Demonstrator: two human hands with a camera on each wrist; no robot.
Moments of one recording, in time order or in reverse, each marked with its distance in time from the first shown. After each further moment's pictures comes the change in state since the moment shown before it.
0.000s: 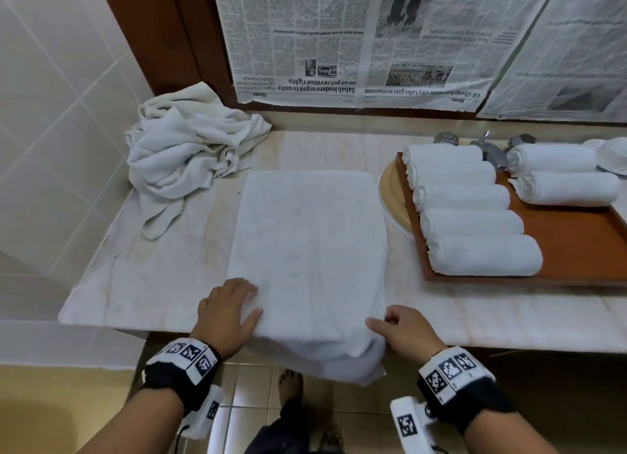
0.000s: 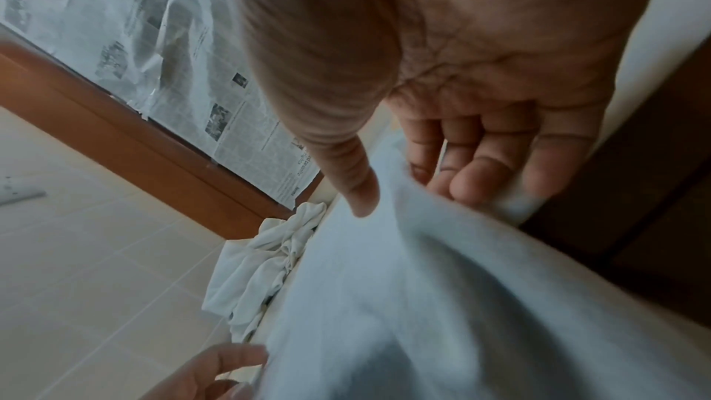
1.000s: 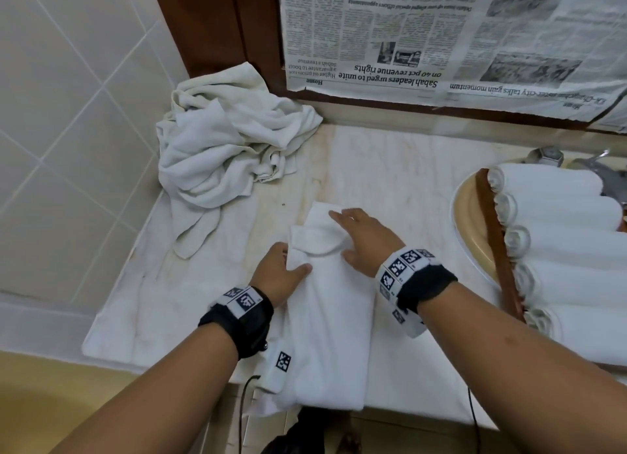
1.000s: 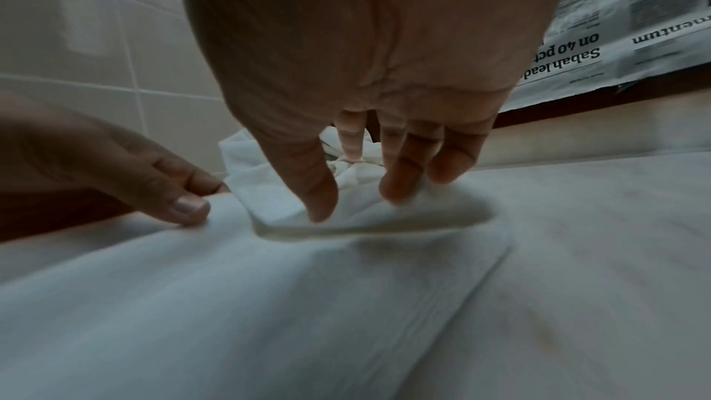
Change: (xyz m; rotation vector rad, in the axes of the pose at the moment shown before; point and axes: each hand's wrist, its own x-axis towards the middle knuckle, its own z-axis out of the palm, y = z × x) left_hand 0.150 -0.013 -0.046 -0.733 -0.080 -0.392; right_hand 0.179 -0.209 0.062 -0.767 -0.117 -0.578
